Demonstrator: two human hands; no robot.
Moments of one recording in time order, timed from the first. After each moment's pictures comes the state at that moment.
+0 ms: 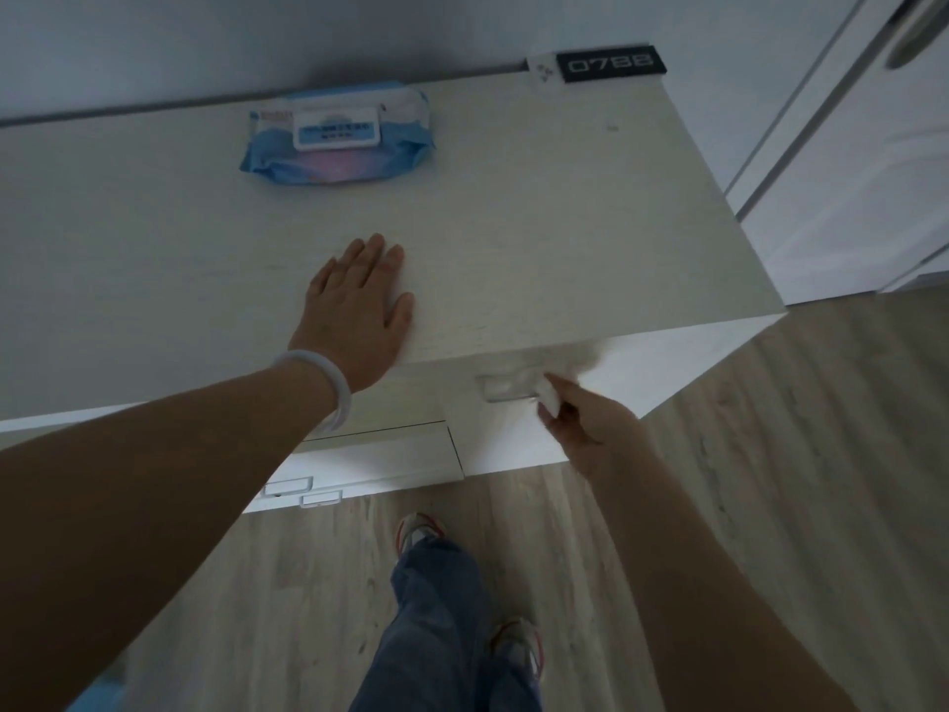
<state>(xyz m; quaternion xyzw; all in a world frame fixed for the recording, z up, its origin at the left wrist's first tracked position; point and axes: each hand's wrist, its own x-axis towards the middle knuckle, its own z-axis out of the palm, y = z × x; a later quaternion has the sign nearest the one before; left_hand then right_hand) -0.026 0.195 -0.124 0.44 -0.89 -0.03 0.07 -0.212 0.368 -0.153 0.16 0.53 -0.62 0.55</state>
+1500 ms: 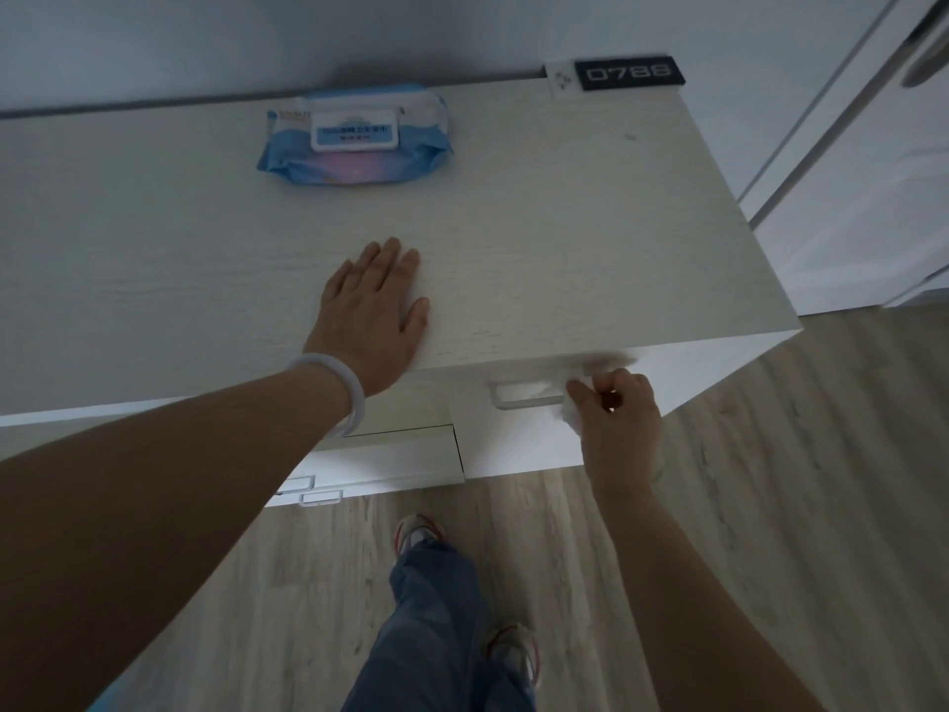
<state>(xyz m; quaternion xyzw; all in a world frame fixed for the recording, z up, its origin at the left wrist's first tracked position) -0.026 0.195 -0.123 0.44 -0.89 -0.04 0.07 -0.202 0.382 -0.152 -0.22 0.81 -0.51 0.18</state>
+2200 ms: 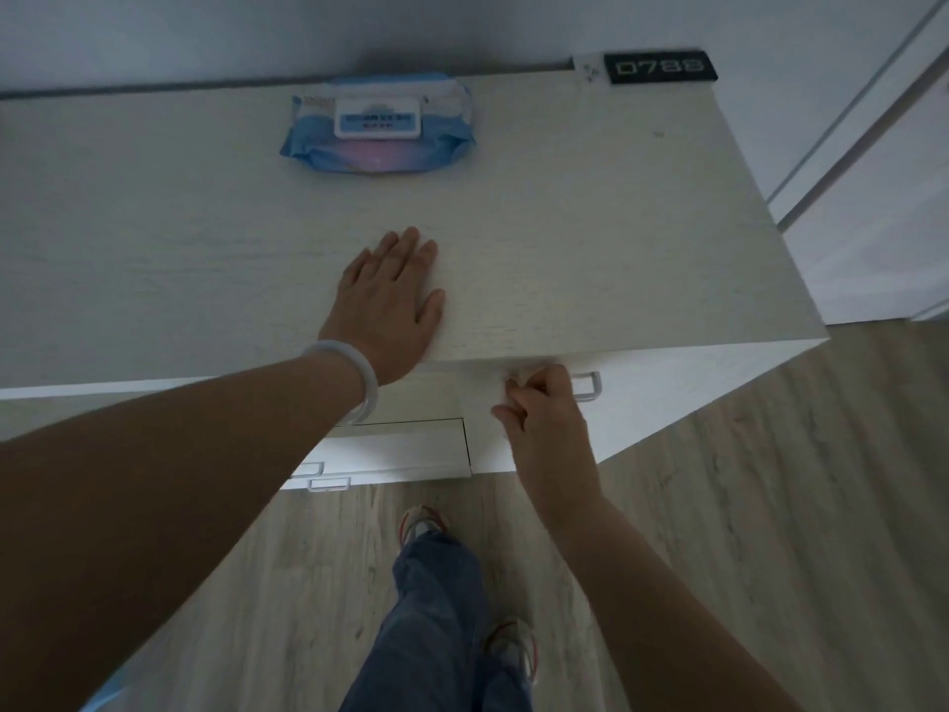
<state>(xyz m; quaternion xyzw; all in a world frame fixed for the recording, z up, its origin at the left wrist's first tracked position) -0.027 0.195 -0.122 0.45 -0.89 -0.03 0.06 -0.157 0.369 -0.155 -0.52 0.76 -0.35 0.17</state>
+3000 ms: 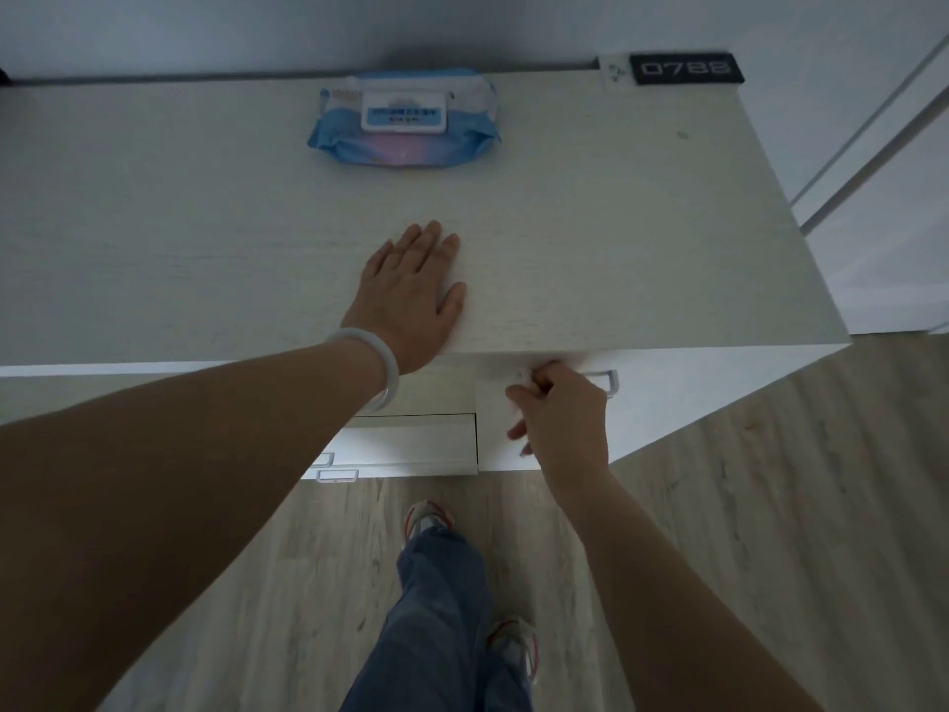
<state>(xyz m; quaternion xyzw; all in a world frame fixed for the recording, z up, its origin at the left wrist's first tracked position) -0.025 0.194 -0.124 0.44 -0.89 -0.04 0.07 -0.154 0.351 -0.146 -0.31 0.79 -0.40 0.36</state>
